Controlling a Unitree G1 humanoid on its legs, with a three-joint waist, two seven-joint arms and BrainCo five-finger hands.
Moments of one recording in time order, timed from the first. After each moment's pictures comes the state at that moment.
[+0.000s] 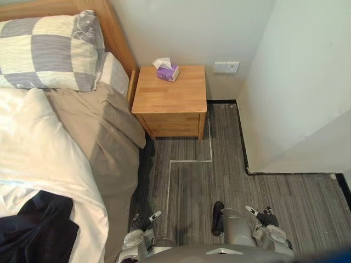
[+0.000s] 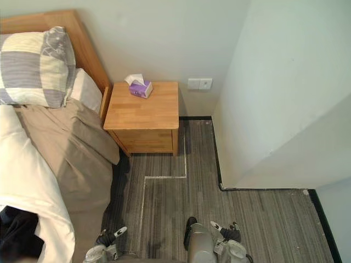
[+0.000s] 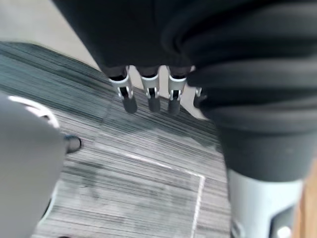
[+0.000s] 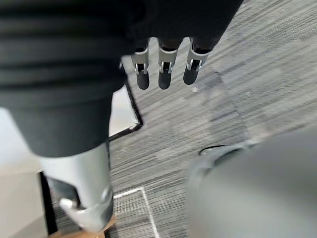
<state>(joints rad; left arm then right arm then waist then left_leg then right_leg) 0.05 -0.03 0.33 1.00 0.02 -0.05 0.11 0.07 0.01 -0.34 0.90 0.07 -0.03 -0.15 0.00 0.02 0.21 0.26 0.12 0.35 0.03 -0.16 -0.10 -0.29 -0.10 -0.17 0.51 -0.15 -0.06</state>
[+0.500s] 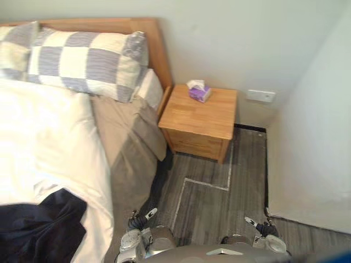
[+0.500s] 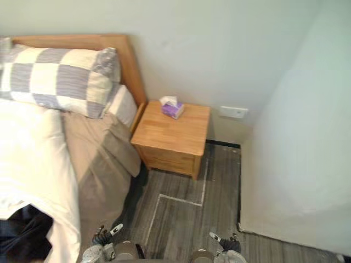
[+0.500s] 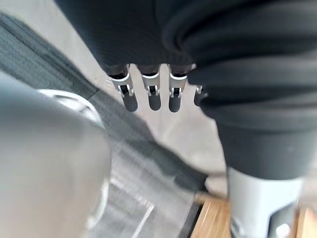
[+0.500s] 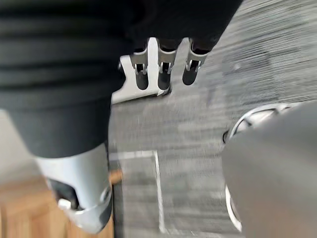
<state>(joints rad) 0.09 -0.05 0.32 0.90 -0.06 -0.07 0.12 0.10 -0.01 -0.34 0.93 0.01 -0.01 -0.16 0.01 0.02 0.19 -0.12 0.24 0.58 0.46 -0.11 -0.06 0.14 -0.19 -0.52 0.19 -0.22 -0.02</state>
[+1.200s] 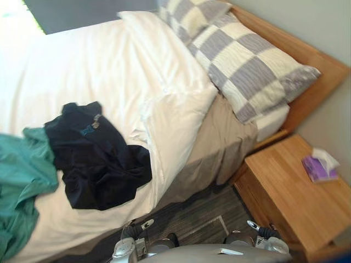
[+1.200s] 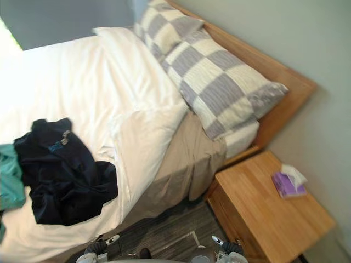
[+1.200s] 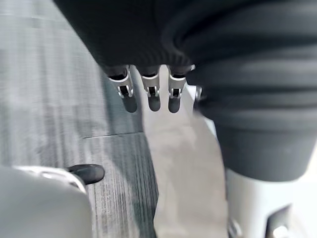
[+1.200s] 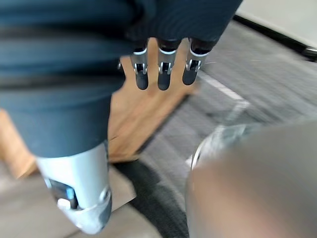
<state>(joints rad) 0.12 0.06 0.27 1.00 -0.08 -0.06 0.12 0.07 -0.01 -0.34 1.00 -0.01 -0.02 -0.15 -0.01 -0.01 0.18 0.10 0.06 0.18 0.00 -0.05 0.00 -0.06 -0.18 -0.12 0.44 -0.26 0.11</state>
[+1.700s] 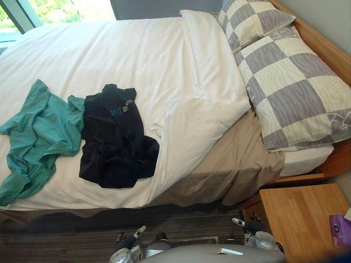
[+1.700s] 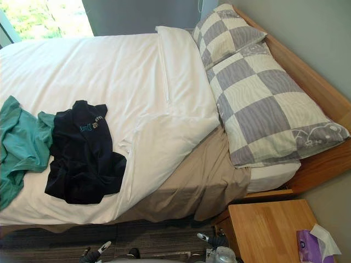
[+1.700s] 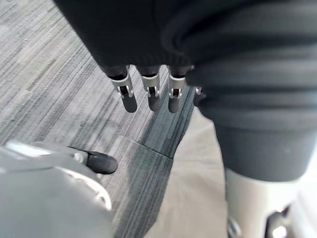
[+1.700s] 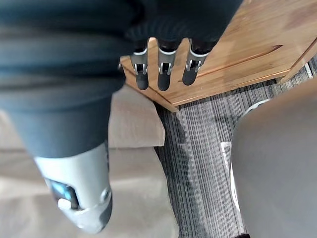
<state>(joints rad) 0.15 0.00 0.44 0.99 -0.06 -0.07 0.13 0.10 0.01 -0.15 0.96 -0.02 -0.02 -0.14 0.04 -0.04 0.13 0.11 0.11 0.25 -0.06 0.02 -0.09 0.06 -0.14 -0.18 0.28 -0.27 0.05</state>
